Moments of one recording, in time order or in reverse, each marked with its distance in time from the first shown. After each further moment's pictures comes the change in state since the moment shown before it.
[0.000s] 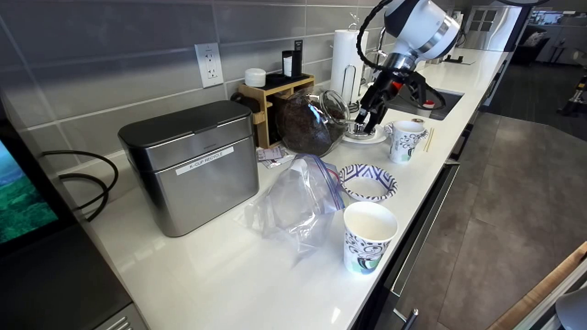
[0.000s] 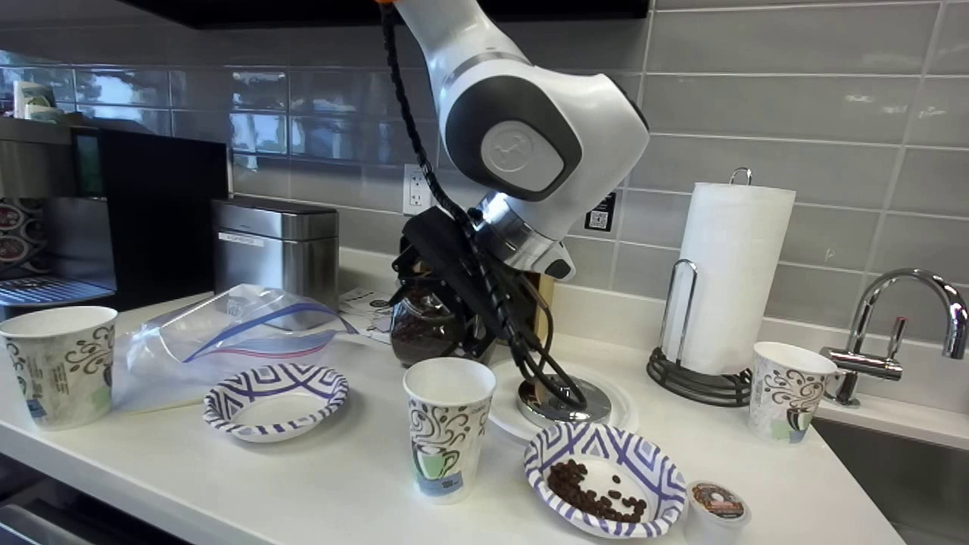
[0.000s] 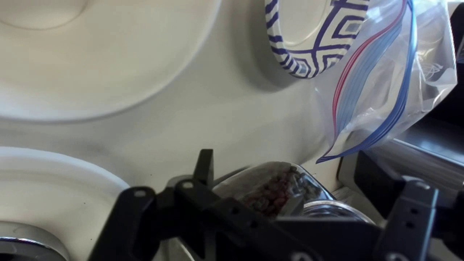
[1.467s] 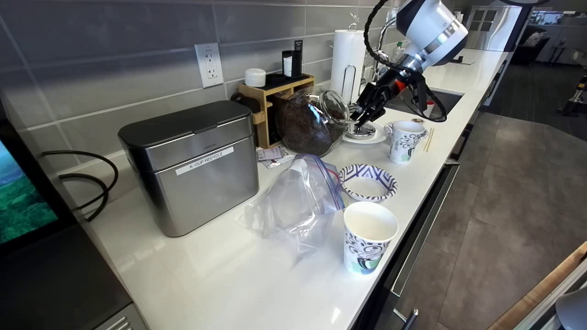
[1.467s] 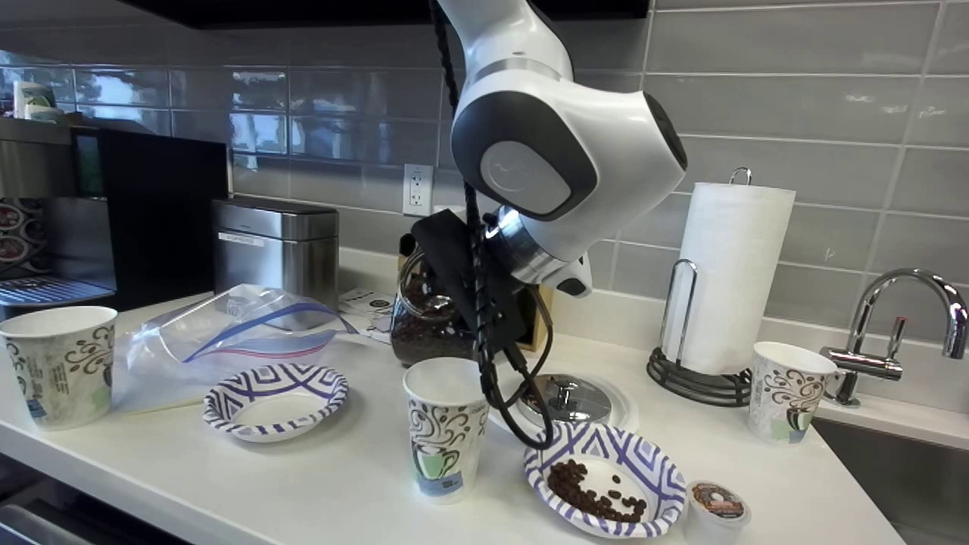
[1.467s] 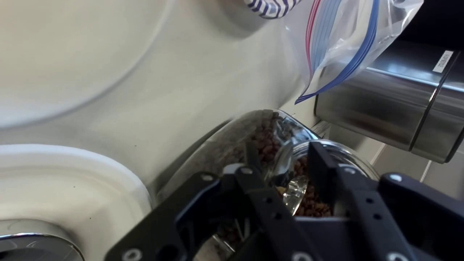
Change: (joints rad) arm -0.012 0.003 -0.044 -0.022 0.257 0.003 -0.037
